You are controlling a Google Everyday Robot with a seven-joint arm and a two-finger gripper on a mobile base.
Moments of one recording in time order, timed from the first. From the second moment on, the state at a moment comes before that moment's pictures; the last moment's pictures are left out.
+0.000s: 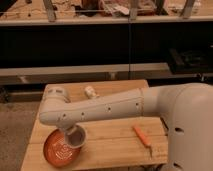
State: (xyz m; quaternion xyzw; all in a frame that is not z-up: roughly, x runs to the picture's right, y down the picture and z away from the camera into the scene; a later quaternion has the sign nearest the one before) arm -0.174 0.181 0.682 -0.10 0.25 0.92 0.29
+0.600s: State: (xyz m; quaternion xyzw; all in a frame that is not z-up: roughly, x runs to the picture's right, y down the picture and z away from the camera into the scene) arm -0.174 0.182 0.681 -0.10 0.25 0.92 0.29
